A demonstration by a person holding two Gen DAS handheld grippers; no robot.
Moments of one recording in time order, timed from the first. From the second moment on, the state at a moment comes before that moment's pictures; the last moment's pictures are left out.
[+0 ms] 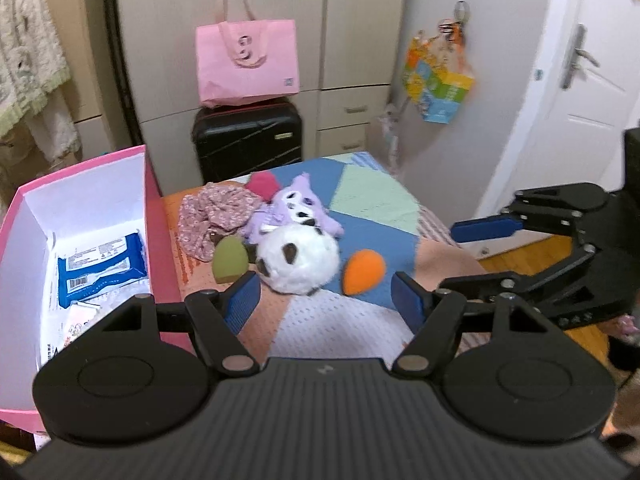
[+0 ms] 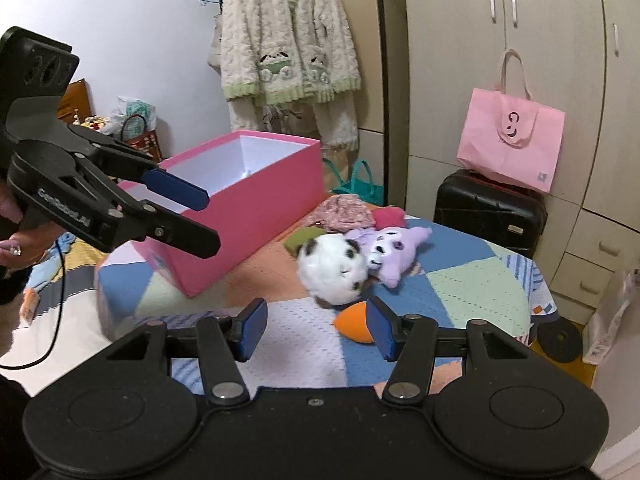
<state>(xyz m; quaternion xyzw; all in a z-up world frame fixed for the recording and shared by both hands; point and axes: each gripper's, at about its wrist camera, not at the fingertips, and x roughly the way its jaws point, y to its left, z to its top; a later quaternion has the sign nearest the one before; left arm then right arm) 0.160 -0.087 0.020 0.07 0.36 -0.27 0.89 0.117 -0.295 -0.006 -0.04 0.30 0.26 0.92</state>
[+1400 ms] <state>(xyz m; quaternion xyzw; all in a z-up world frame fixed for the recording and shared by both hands) 0.299 -0.135 -0.061 0.13 0.44 -0.06 0.89 0.182 -0.294 -0.085 -0.06 0.31 0.27 0.91</state>
